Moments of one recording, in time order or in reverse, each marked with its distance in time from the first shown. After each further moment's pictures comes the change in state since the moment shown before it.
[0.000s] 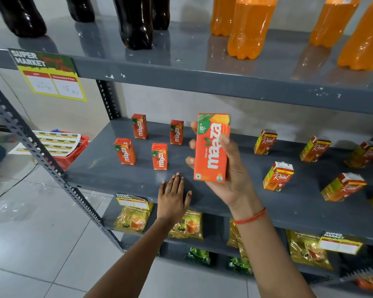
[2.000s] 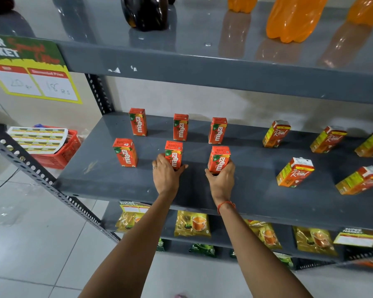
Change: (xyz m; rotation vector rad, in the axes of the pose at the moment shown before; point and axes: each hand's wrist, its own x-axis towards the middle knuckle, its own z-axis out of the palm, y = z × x) left_hand 0.087 -0.042 -0.014 -0.471 0.130 -0.458; right_hand 0.087 0.149 -0.119 -1.109 0.899 -0.200
